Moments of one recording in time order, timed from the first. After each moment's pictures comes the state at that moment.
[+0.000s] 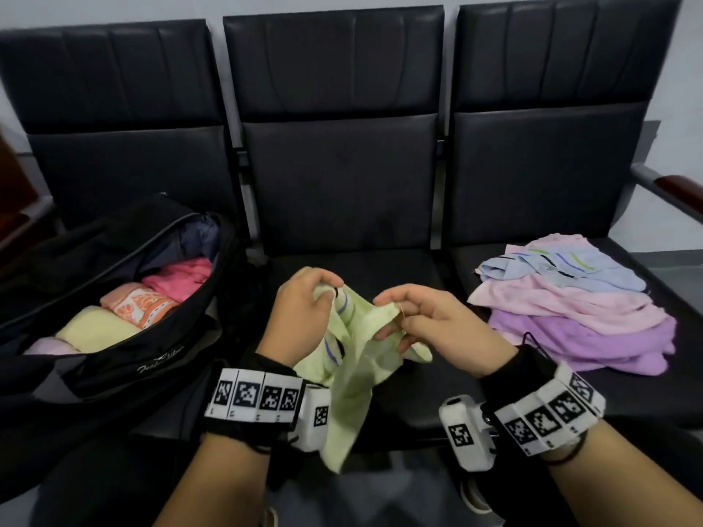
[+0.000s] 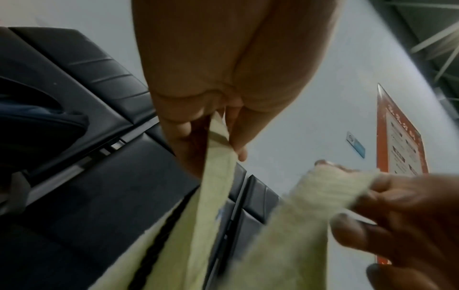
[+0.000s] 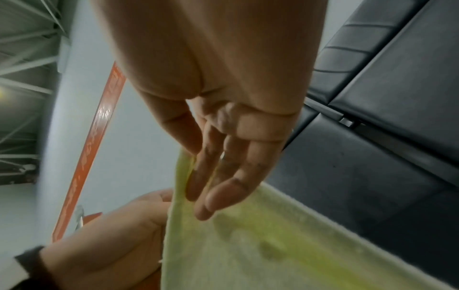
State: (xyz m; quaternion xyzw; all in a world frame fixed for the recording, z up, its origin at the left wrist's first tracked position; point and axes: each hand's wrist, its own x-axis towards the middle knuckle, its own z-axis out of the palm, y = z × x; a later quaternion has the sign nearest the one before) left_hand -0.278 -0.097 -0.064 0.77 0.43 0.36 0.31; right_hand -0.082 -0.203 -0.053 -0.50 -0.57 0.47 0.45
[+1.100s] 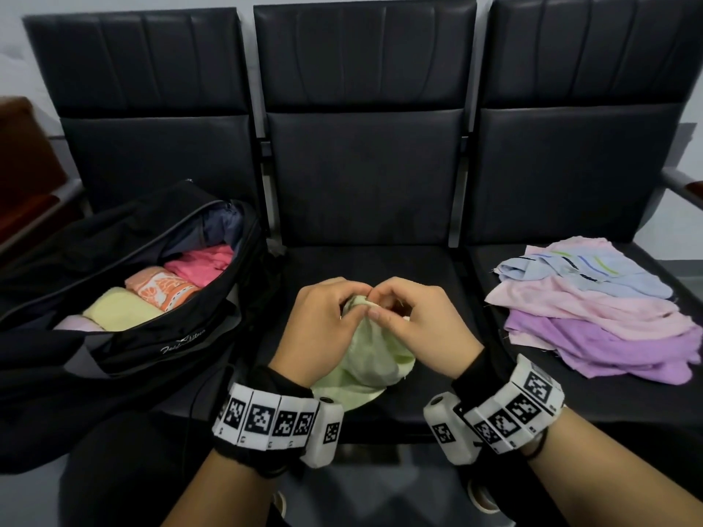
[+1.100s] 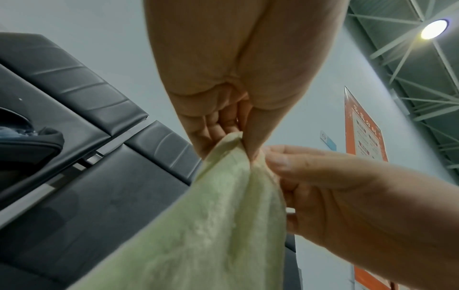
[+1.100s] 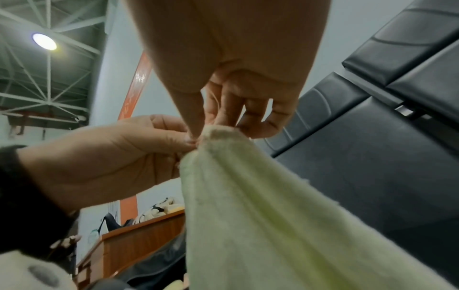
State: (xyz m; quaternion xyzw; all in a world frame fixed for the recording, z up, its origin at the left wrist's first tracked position) left_hand -0.298 -0.131 -0.059 0.82 0.34 0.38 0.26; right_hand -0.127 -0.184 -0.063 -0.55 -0.67 0.22 0.44
